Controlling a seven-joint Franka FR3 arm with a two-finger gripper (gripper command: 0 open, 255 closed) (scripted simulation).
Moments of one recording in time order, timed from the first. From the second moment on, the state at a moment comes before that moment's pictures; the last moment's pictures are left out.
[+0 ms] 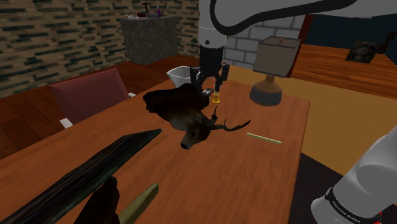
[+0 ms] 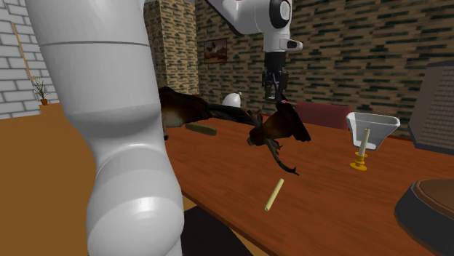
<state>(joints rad) -0.14 -0.07 0.47 -1.82 0.03 1.78 0.64</state>
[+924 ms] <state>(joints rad) -0.29 -0.01 0.31 -1.76 0.01 1.78 0.33</state>
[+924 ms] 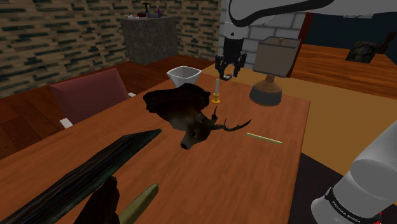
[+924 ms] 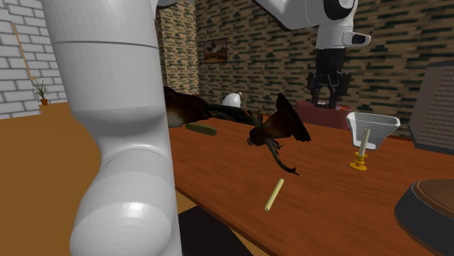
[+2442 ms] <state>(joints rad) -0.29 0.04 0.30 -2.01 -0.01 2.07 0.33</state>
